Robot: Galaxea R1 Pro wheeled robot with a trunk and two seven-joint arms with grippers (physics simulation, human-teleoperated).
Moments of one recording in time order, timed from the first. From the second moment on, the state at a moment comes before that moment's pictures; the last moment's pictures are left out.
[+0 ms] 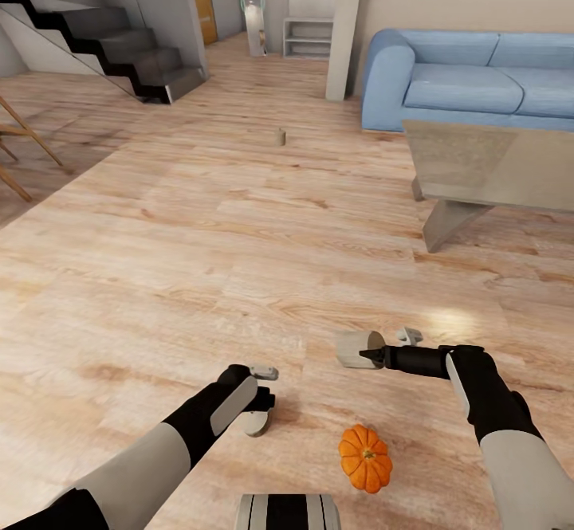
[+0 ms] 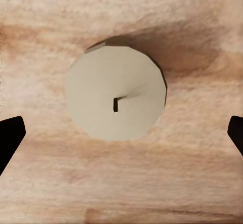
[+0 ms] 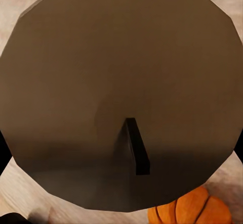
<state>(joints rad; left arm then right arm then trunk) -0.77 -0.08 -0.70 -0.70 0.89 0.73 0.57 -0.69 -0.15 -0.23 -0.91 0.13 0.79 0.87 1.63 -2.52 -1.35</state>
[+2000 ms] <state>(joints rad) -0.78 -0.09 -0.69 -0.66 0.89 0.55 0.56 -0.69 -0.14 -0.23 -0.91 0.13 0.79 0.87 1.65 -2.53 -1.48</state>
